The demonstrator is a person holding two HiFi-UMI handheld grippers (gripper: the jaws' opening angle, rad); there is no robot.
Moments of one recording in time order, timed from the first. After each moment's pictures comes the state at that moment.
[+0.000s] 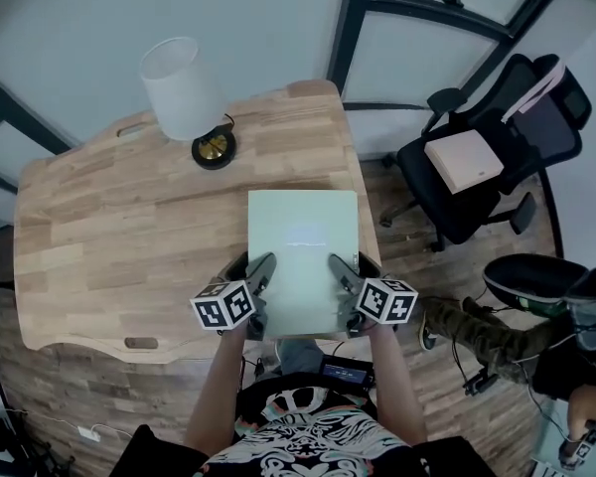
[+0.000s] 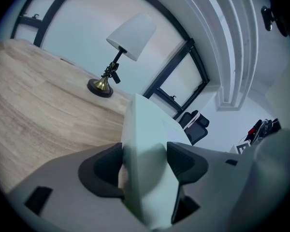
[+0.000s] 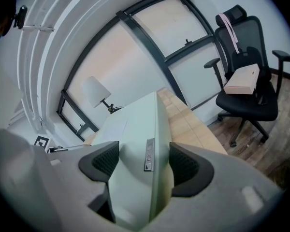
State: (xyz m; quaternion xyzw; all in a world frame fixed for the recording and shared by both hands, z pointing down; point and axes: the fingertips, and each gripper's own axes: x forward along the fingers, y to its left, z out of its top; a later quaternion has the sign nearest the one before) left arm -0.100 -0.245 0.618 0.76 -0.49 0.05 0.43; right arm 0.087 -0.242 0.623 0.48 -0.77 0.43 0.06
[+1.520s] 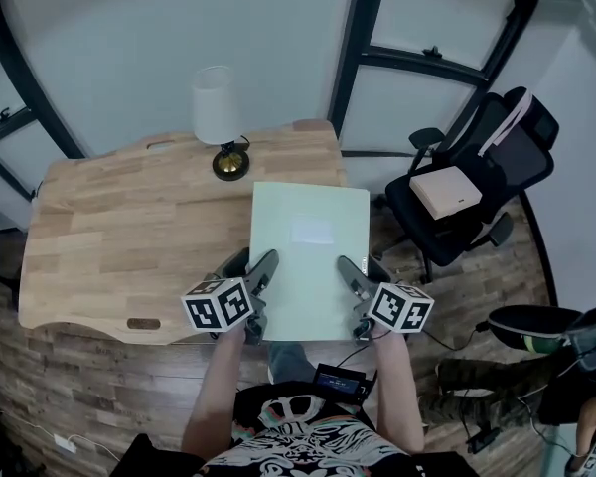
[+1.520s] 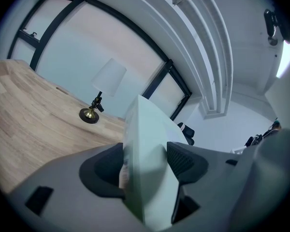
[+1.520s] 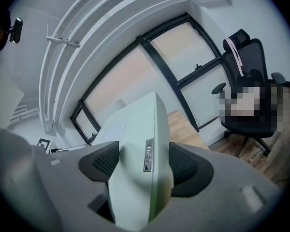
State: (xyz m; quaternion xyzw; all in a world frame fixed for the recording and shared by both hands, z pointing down) left arm -0.090 -0.180 0.472 0.80 -0.49 -0.01 0.35; right arm 0.100 -0.176 0.483 0.47 -0.81 0.35 -0.02
